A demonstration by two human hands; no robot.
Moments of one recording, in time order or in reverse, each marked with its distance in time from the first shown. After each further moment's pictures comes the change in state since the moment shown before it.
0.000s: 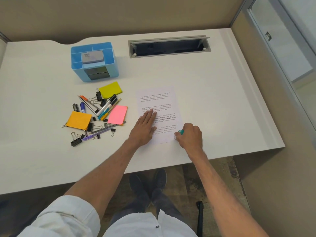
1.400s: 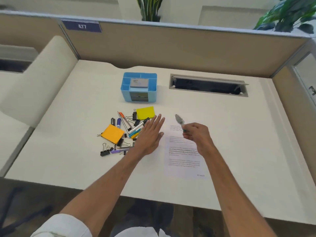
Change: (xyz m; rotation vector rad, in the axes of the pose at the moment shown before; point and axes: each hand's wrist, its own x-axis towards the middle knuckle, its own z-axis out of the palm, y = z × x) left_hand -0.007 -0.065 -0.087 -0.035 0.304 -0.081; right_hand 0.093 -0.130 -0.033 0.967 -0.361 0.008
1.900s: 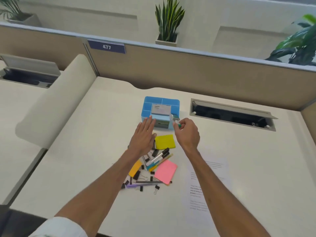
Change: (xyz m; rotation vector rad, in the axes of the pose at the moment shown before) left_hand 0.074 -0.143 -0.088 0.128 0.063 -0.192; right_hand 0.109 -0.078 0.181 -0.746 0.319 -0.445
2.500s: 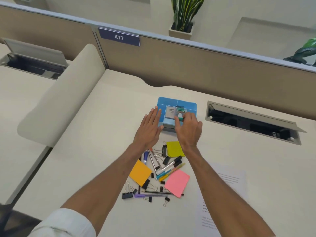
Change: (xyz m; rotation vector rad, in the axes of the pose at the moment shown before) left_hand 0.055 -0.055 -0.002 -0.152 0.048 -0.006; right_hand 0.049 -0.030 0.087 -0.235 0.165 -0.290
